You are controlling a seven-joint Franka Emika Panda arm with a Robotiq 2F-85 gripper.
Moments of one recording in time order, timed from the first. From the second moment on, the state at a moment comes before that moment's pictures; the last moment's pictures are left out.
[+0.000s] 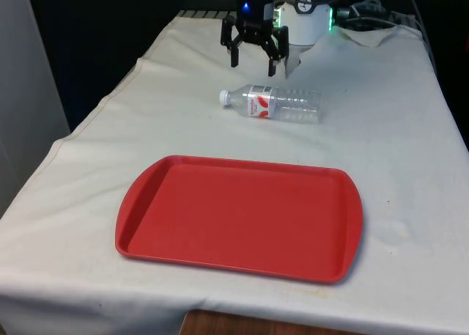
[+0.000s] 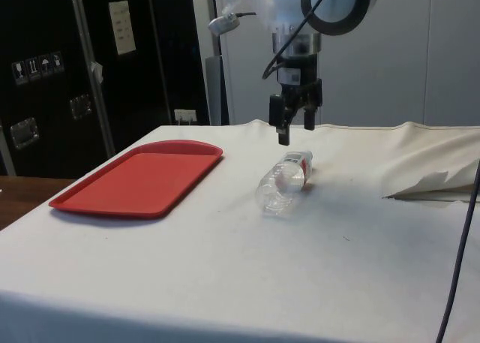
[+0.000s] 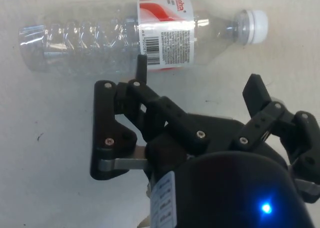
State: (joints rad) arm 0.08 -0.03 -0.30 -2.69 -0.14 2.75 0.26
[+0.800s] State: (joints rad) arm 0.08 -0.03 -0.30 -2.69 -0.14 2.74 0.43
